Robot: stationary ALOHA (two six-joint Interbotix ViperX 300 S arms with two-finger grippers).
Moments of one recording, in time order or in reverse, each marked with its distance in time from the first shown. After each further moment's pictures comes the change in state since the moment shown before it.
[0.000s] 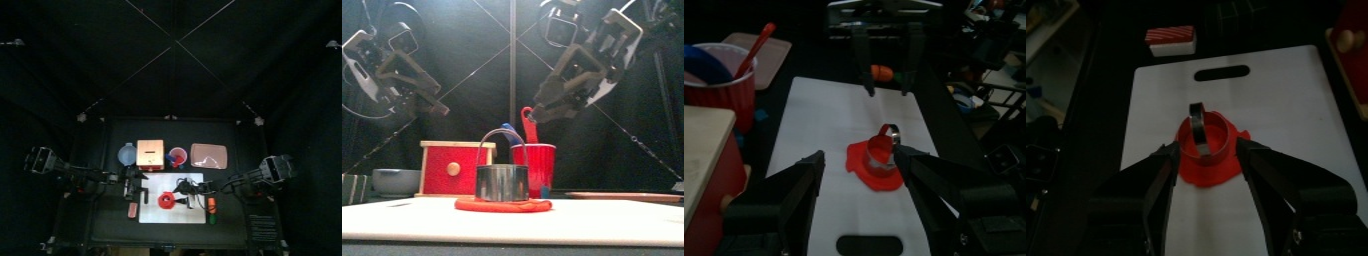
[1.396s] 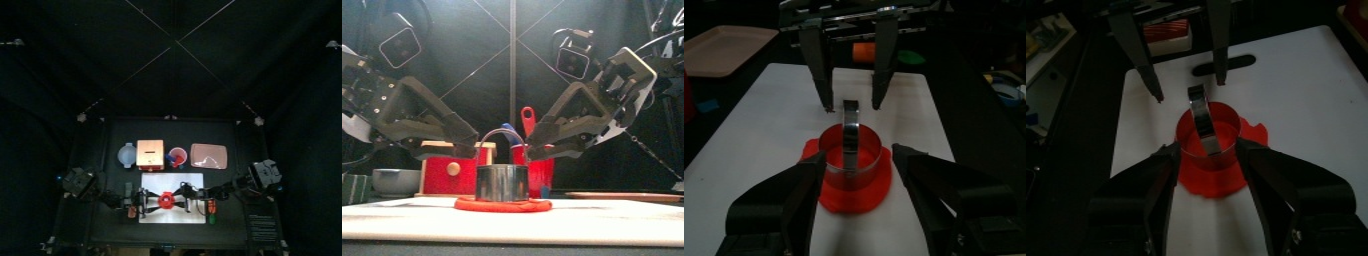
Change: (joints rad) left arm -0.336 0.554 -0.290 -0.595 -0.265 0.224; right arm 0.084 0.218 -0.077 0.081 -0.101 -0.009
